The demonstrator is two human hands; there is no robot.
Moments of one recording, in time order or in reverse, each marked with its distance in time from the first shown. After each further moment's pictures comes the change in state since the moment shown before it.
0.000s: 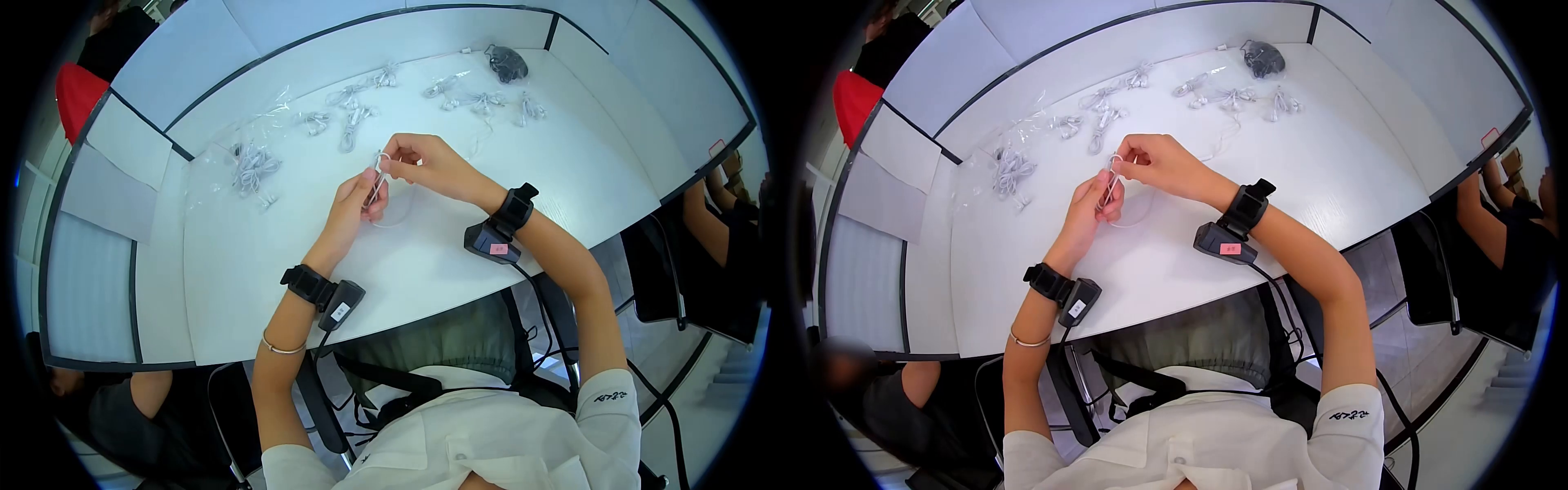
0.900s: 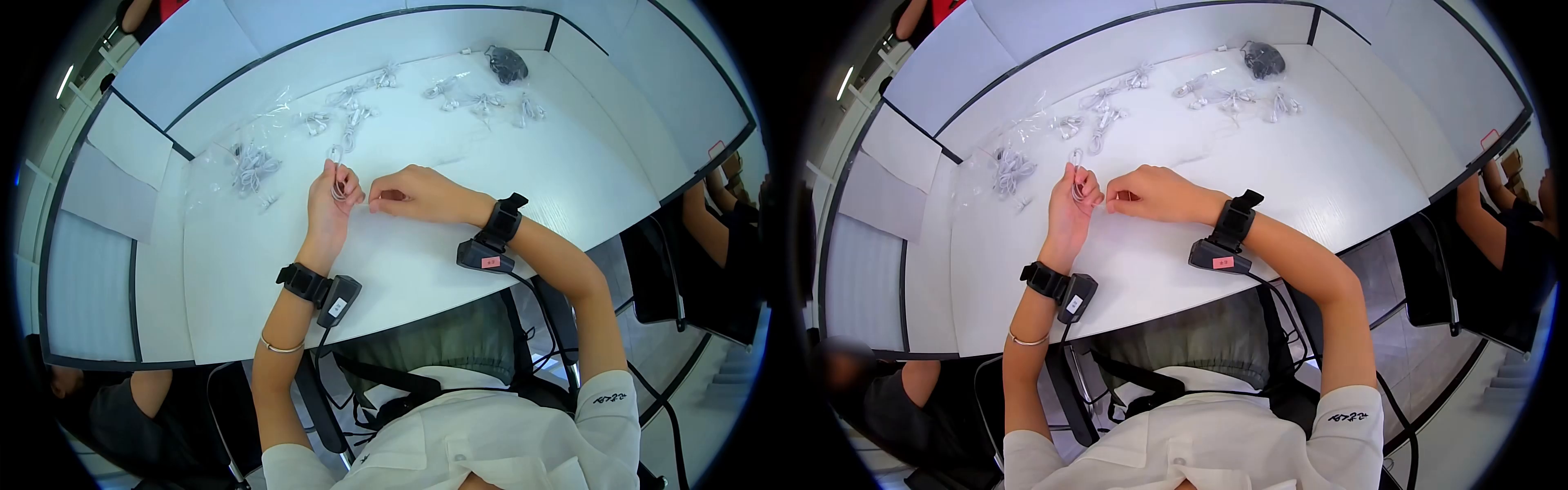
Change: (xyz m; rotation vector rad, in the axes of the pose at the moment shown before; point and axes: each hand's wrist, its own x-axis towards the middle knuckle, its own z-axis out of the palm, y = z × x) left_hand 0.004 -0.001 -0.012 -0.379 0.234 0.127; right_hand -0.009 -0.006 0.016 -0.470 -0.267 -0.030
